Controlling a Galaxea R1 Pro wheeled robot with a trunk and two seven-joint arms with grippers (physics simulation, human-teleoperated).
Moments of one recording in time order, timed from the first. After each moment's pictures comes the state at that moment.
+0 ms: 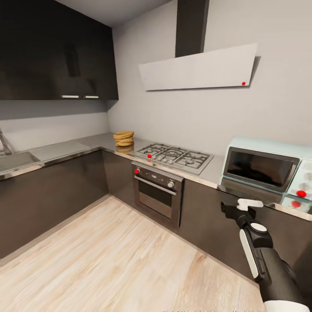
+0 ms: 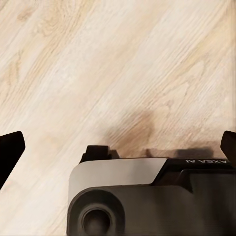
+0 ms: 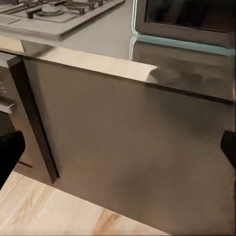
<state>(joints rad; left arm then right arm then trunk) -0.17 -0.03 0.04 -0.08 -0.01 -0.17 0.01 -0.44 -0.06 -0.17 -1.37 0.01 0.49 -0.09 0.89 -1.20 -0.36</state>
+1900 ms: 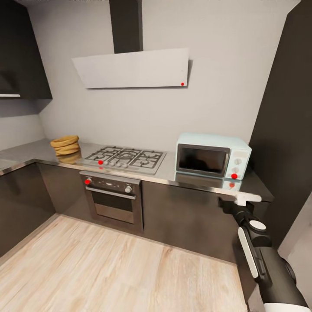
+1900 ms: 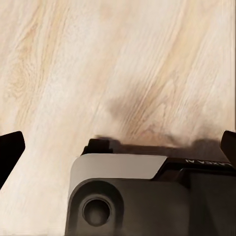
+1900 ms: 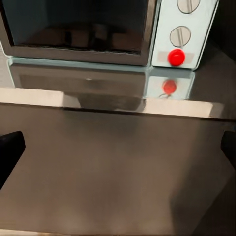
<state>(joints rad) -0.17 -0.02 0.11 -0.08 0.00 -0.17 0.01 -0.43 -0.06 -0.12 -1.46 0.01 0.49 -0.08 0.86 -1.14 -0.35</state>
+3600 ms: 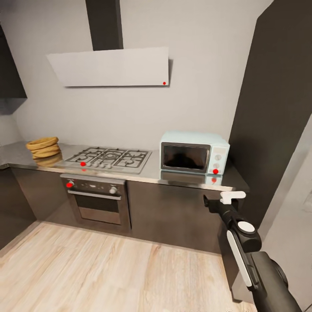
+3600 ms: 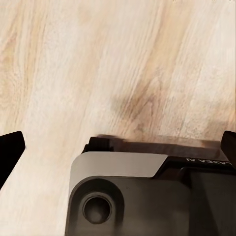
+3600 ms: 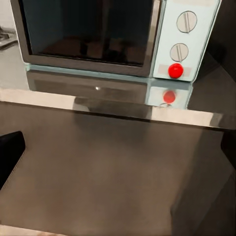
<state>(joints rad) -0.17 -0.02 0.11 -0.08 0.01 -0.17 0.01 -0.39 -0.05 0.03 -1.57 0.00 0.51 -0.08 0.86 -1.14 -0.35</state>
